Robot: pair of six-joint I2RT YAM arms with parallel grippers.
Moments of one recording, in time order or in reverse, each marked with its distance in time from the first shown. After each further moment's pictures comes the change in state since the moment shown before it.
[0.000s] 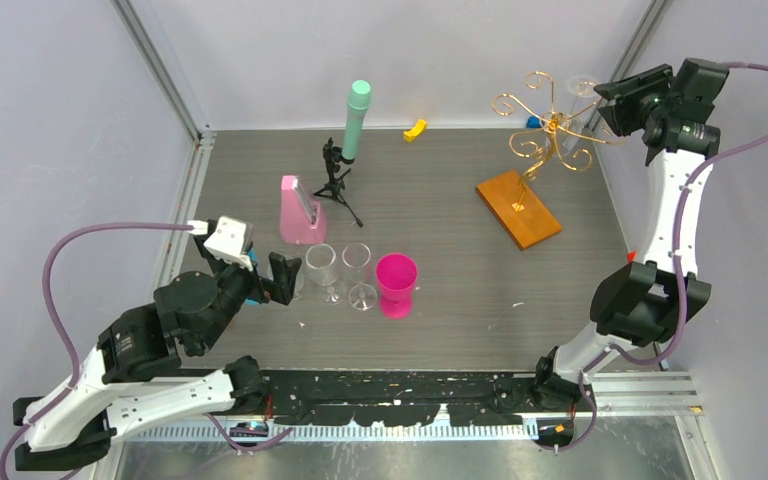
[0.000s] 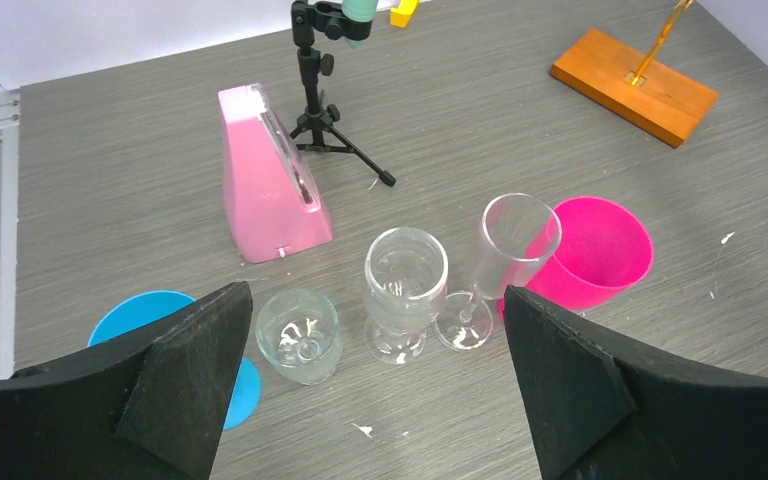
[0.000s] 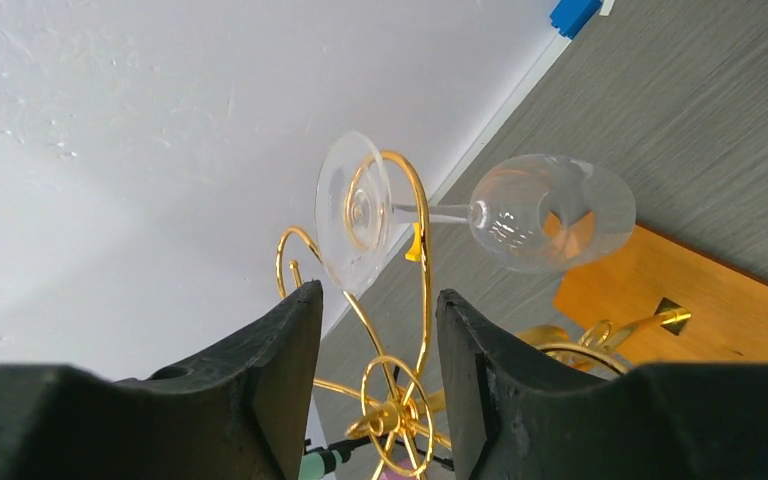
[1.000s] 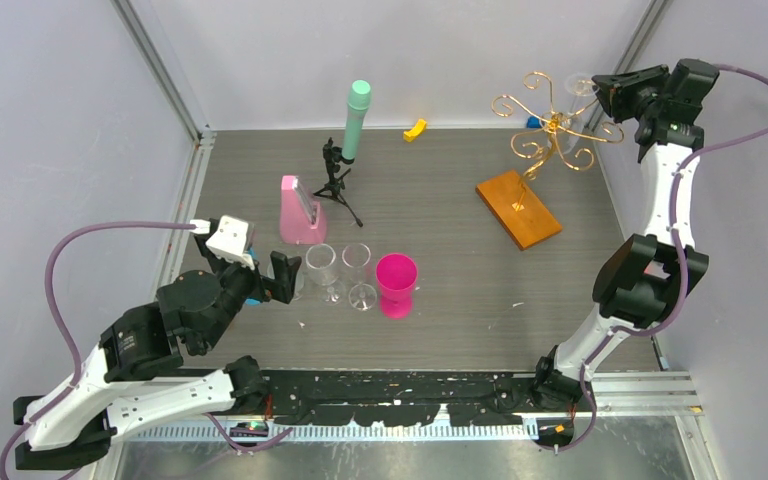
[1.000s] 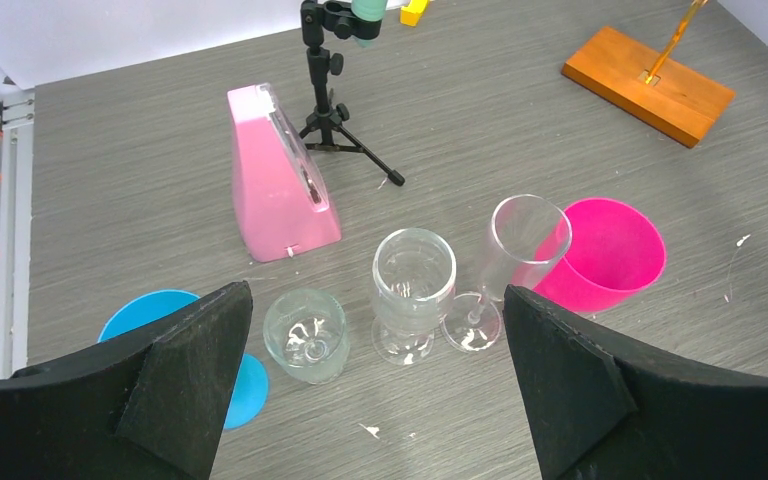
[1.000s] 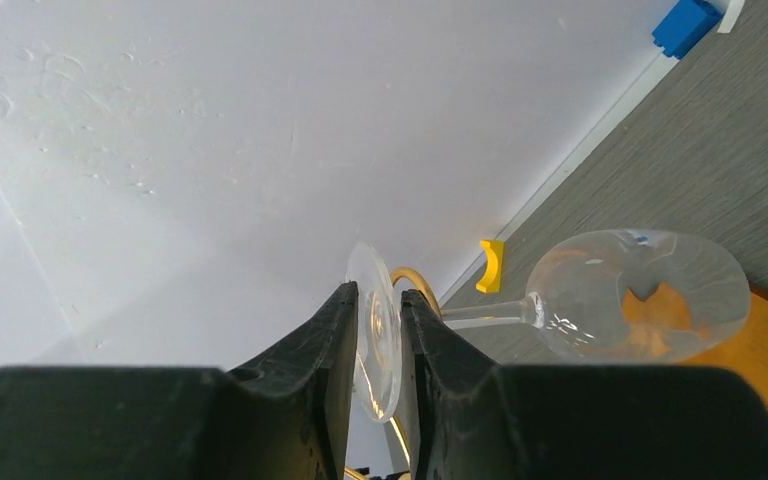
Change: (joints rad) left arm 0.000 0.010 0.000 0.002 -0.021 0.013; right arm -0.005 0.137 -0.024 0.294 -0.092 0.166
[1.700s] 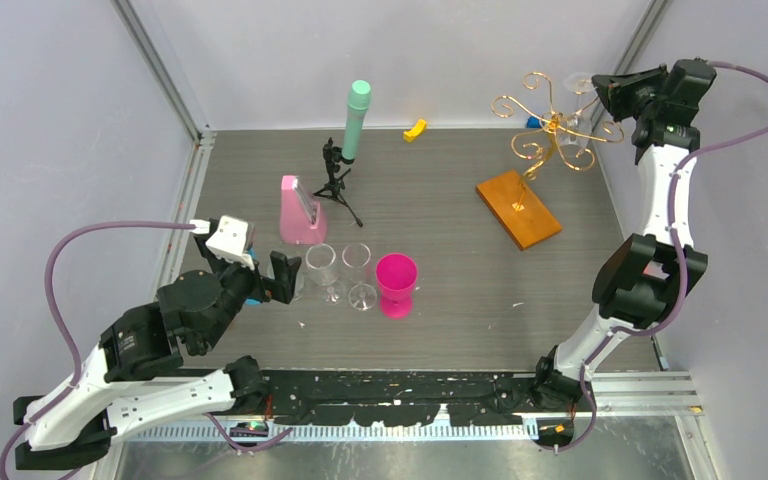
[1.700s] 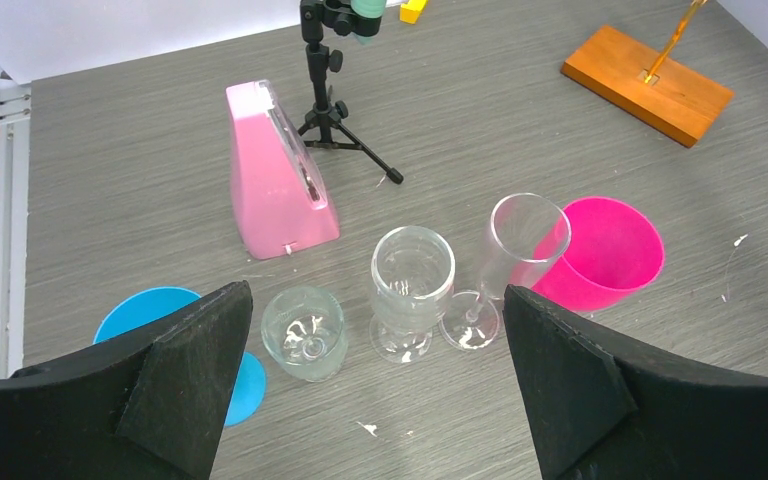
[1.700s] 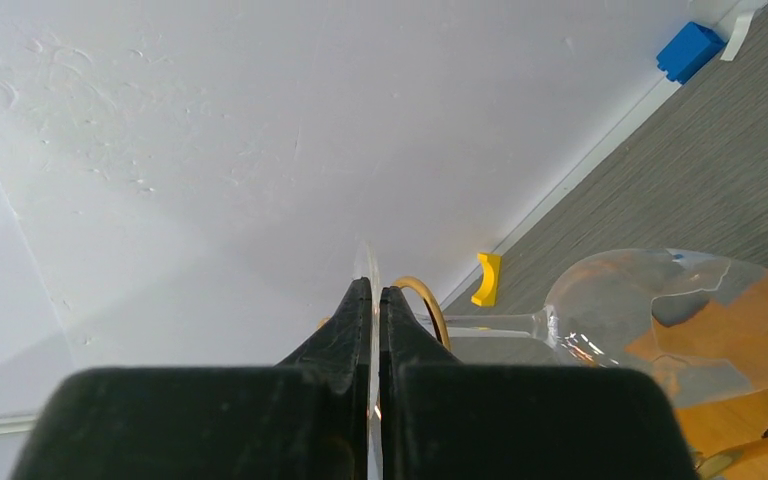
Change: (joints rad) left arm 0.000 0.000 0.000 -0.005 0.000 -0.012; right arm 0.000 -0.001 -0.028 0.068 -0.006 -0.012
